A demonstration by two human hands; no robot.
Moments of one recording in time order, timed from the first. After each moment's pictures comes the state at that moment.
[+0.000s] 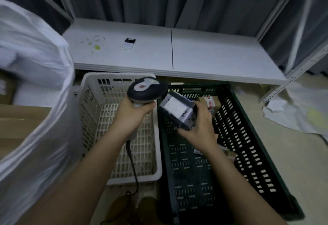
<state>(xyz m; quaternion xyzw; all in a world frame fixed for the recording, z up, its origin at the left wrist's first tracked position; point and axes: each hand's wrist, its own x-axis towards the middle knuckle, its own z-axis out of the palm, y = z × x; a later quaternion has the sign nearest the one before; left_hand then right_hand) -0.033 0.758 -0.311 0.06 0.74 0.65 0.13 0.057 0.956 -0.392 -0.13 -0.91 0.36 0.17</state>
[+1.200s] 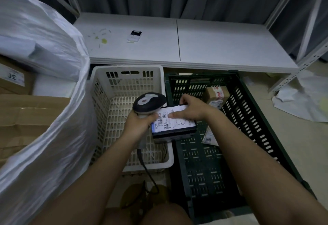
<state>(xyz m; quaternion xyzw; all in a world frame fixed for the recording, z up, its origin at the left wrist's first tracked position) -0.019 0.729 -0.376 -0.01 0.71 0.67 0.21 0.003 0.937 -0.353 -0.17 -0.89 0.38 -0.20</state>
